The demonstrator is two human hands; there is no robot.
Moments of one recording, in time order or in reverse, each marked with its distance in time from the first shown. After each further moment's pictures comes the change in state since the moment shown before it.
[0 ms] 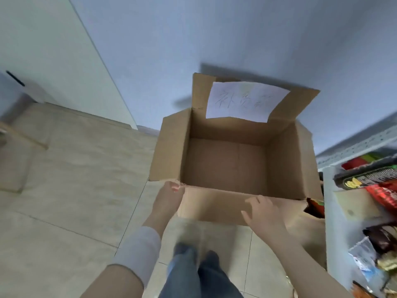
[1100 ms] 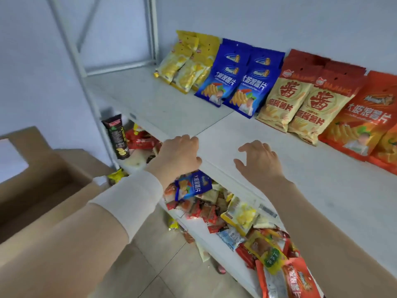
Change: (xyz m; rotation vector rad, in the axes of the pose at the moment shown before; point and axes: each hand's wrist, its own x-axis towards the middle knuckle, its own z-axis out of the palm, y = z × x) left_hand -0.636 0.066 0.291 1.095 -0.250 1.828; right_hand -0.690 0.211 -0.056 0.105 0.644 1.010
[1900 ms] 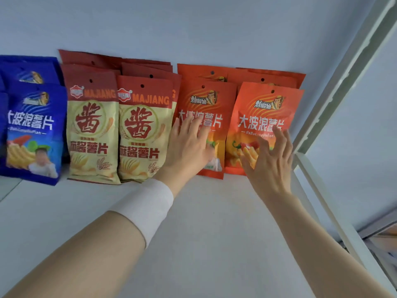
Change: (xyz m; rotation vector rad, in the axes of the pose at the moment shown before) left_hand 0.329 0.409 0.072 -0.117 0.369 0.725; right_hand 0.052 0.428 -0.016 -0.183 0.620 0.710
